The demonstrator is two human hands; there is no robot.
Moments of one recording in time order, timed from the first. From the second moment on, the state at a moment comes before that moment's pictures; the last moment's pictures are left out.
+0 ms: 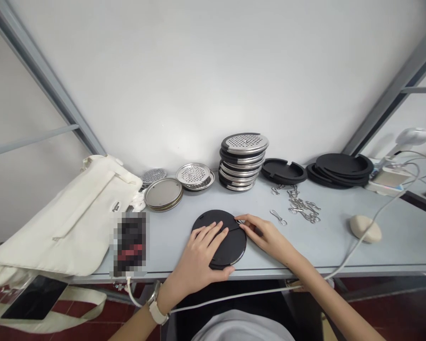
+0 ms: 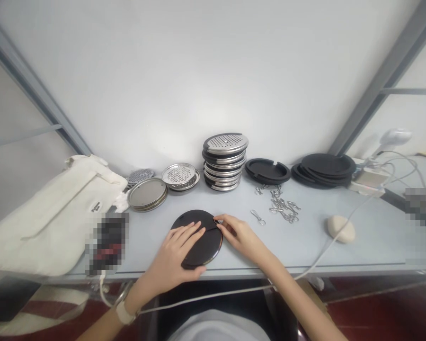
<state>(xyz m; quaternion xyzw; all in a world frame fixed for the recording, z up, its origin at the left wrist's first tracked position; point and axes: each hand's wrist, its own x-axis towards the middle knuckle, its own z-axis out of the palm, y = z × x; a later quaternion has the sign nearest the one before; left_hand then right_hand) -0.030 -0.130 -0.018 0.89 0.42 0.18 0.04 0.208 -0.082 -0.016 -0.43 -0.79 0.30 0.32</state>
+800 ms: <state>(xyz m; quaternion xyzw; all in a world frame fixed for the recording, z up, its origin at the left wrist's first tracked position) -0.030 -0.130 -0.017 0.89 0.42 0.18 0.04 0.208 -0.083 -0.017 -0.44 -0.79 0.29 0.33</state>
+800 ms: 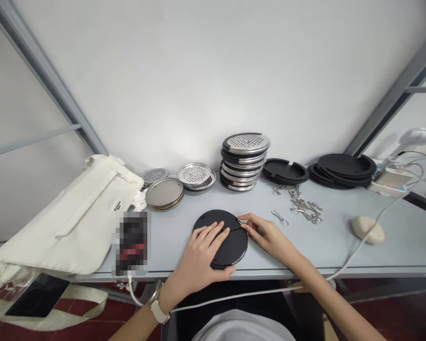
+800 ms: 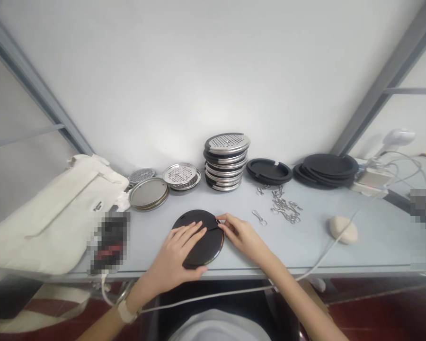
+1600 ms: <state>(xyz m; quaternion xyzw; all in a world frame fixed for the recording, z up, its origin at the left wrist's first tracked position) -0.030 -0.130 -0.017 0.89 0.42 0.18 0.04 0.208 -0.082 -0.018 -0.44 -0.78 0.31 0.33</state>
